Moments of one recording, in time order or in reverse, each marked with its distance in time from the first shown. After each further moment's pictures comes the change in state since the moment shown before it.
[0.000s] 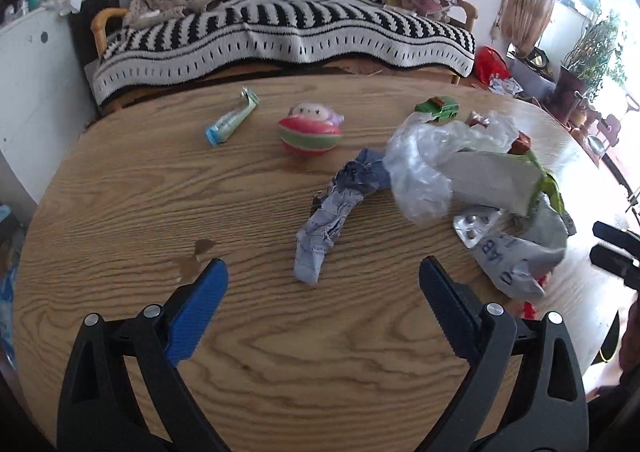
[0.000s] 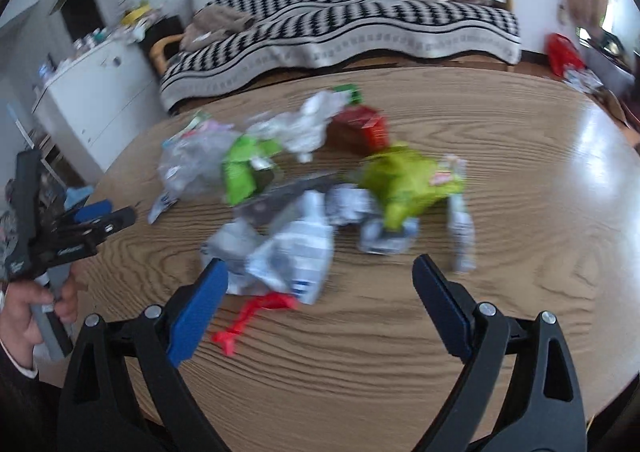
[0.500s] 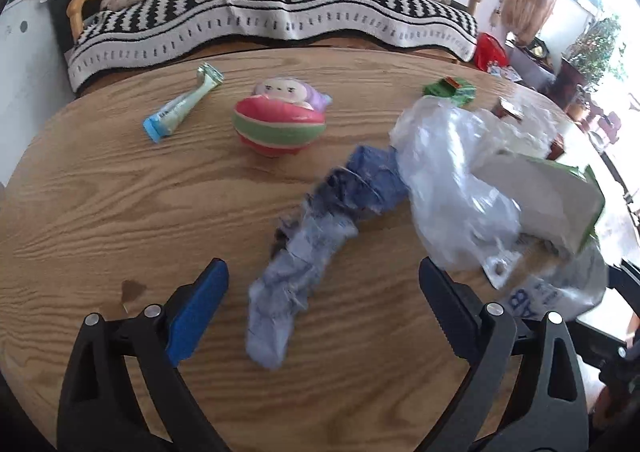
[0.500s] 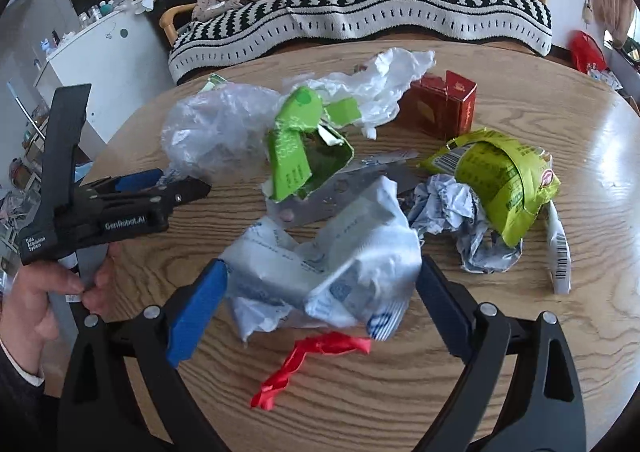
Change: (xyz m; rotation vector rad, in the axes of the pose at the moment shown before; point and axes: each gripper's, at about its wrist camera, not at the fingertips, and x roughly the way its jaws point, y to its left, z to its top) left arm 0.080 -0.004 0.022 -0.010 0.057 -0.004; right arm 0.074 0.040 0.012 -0.029 0.082 0.015
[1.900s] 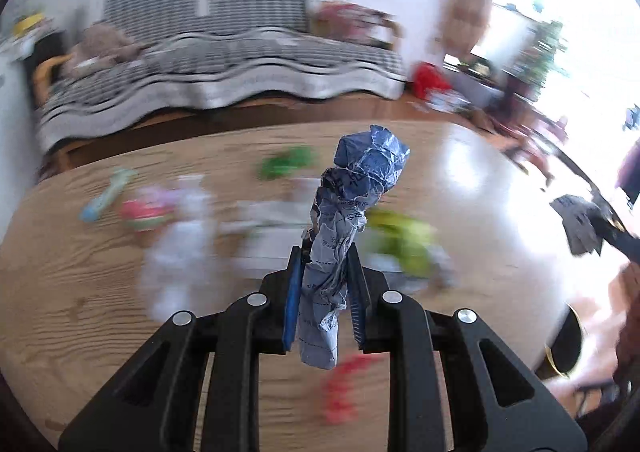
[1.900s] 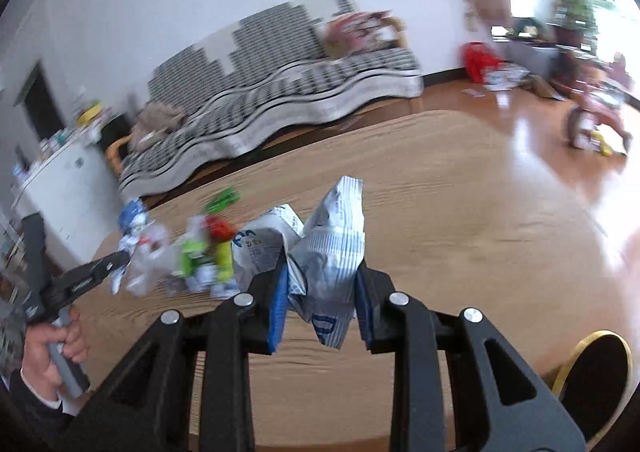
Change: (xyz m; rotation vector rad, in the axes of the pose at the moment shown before) left arm -0.099 -0.179 0.002 0.130 -0.162 -0.177; right arm -0.244 -0.224 -0.062 0.298 -0.350 -0.178
